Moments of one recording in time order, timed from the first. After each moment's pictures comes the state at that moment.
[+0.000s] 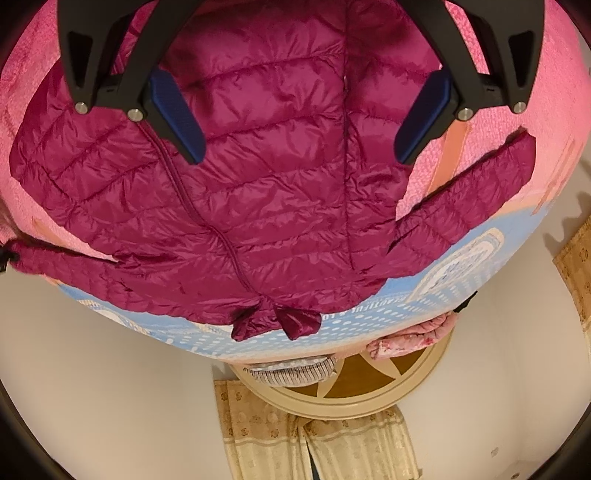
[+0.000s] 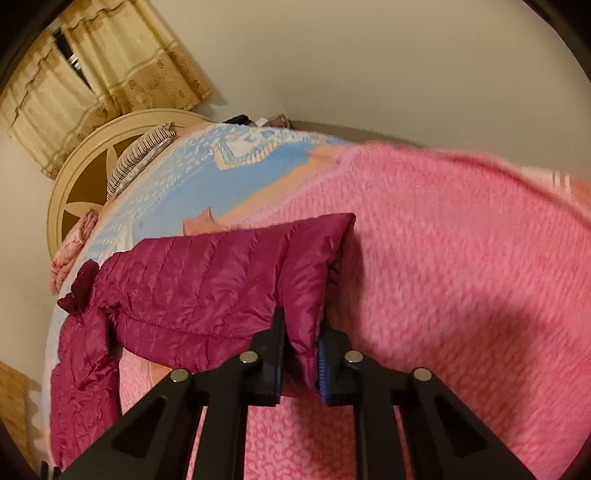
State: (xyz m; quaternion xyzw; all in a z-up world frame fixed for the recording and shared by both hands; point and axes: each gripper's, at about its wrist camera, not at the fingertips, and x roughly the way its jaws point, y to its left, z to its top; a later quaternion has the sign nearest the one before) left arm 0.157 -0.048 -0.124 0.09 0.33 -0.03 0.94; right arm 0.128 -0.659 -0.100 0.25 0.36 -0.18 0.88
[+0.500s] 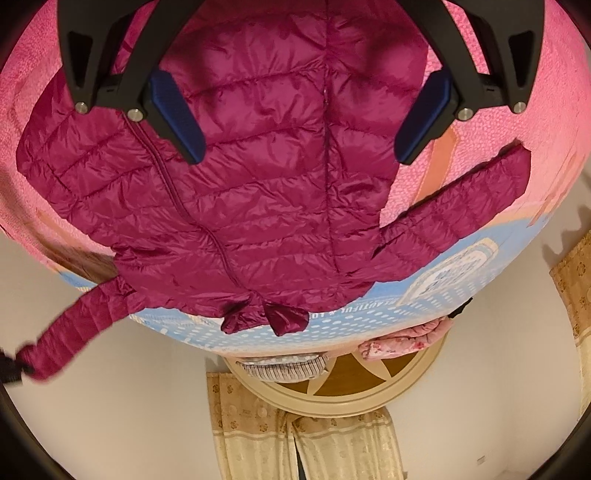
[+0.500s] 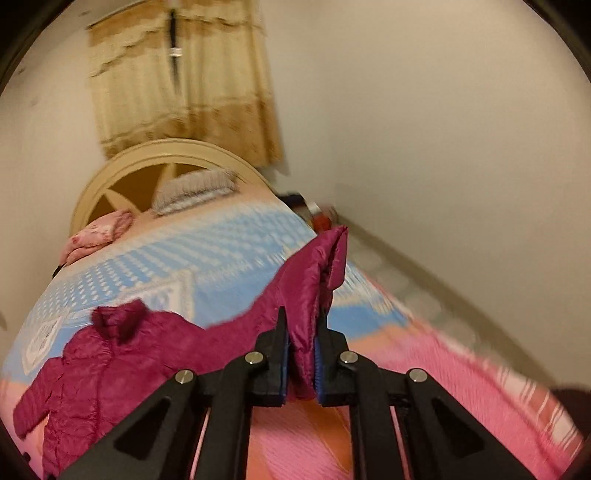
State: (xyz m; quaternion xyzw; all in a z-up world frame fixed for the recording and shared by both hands) left arm 0.146 -0.027 -0.121 0.06 0.33 -0.03 0.94; right arm 0.173 -0.552 0.099 0.05 0.23 -0.13 0.96
